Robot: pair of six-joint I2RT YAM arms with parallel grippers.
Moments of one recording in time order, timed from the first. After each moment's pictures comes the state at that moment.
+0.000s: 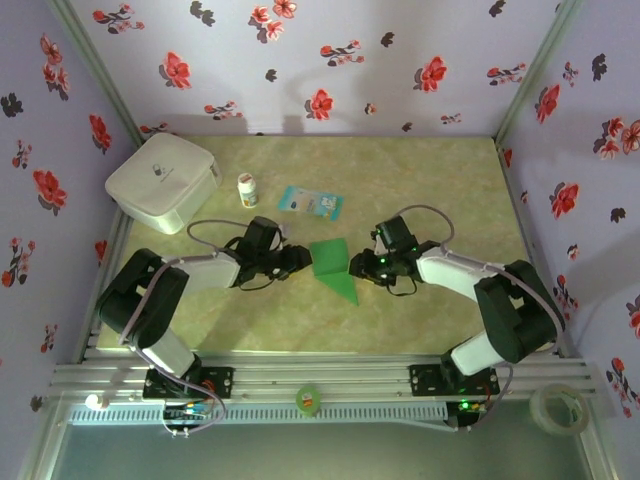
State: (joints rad) left arm -0.61 1.62 0.69 0.13 0.43 -0.96; right arm 0.52 1.50 0.71 -0.26 -0.41 0.75
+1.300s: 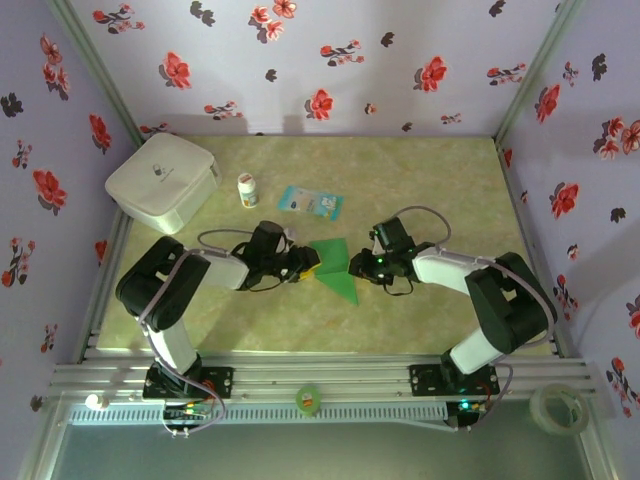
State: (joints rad) left arm -0.63 1.76 0.68 0.37 0.51 -1.14; right arm 0.52 1.55 0.70 -0.17 -0.38 0.76
